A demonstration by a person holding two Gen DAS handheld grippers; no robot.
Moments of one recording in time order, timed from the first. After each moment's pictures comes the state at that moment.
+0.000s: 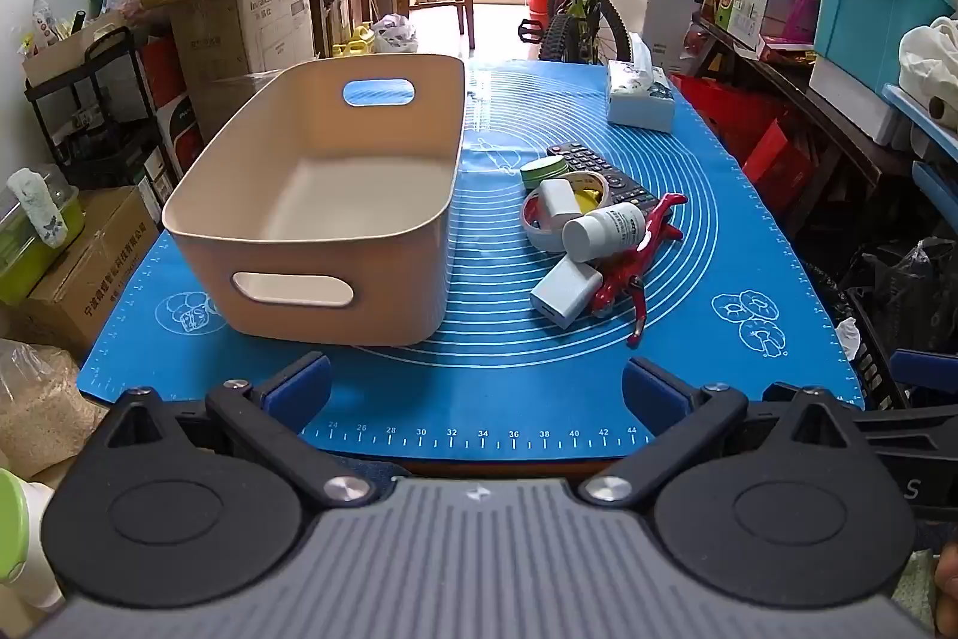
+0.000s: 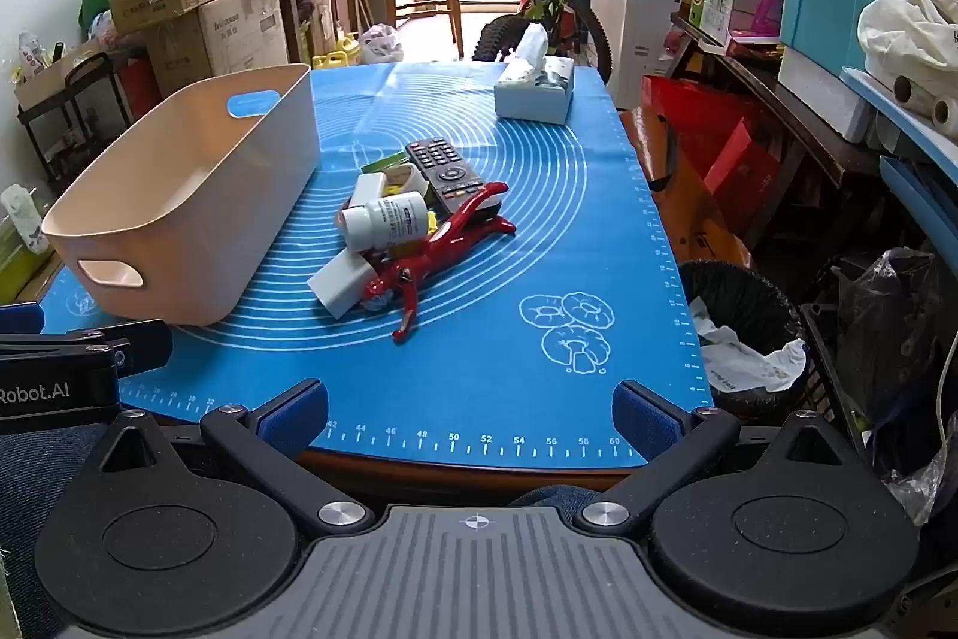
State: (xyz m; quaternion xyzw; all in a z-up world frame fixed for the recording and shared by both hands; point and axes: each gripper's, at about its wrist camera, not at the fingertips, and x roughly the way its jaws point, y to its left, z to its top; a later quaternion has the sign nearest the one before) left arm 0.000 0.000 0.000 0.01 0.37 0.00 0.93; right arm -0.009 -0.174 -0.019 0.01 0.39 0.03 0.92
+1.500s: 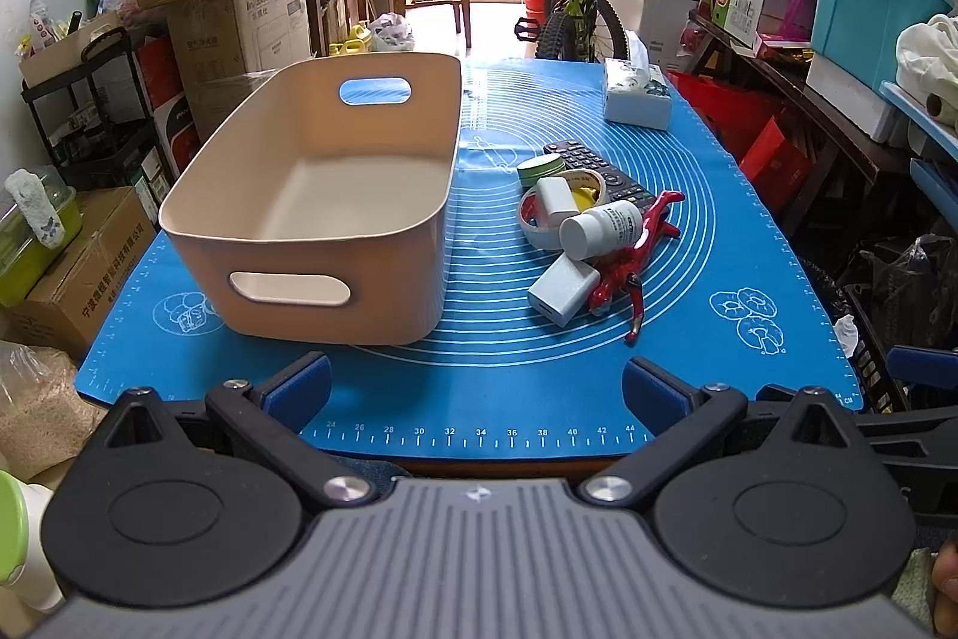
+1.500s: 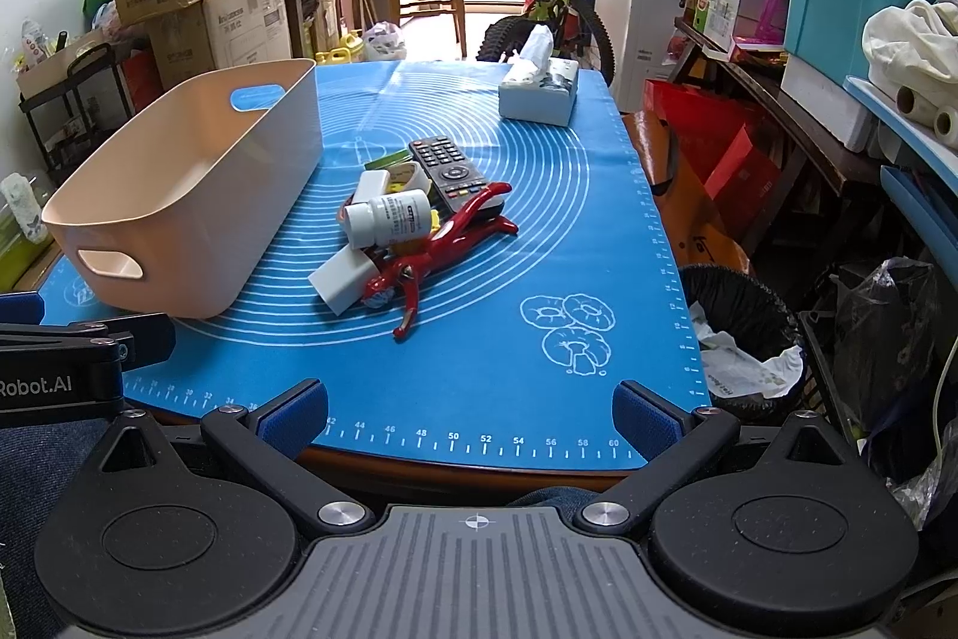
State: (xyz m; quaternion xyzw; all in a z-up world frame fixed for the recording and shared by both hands) left arm -0.002 -0.002 -0.002 0.01 0.37 0.00 0.93; right arm -0.010 -0.171 -0.017 0.00 0.39 0.03 0.92
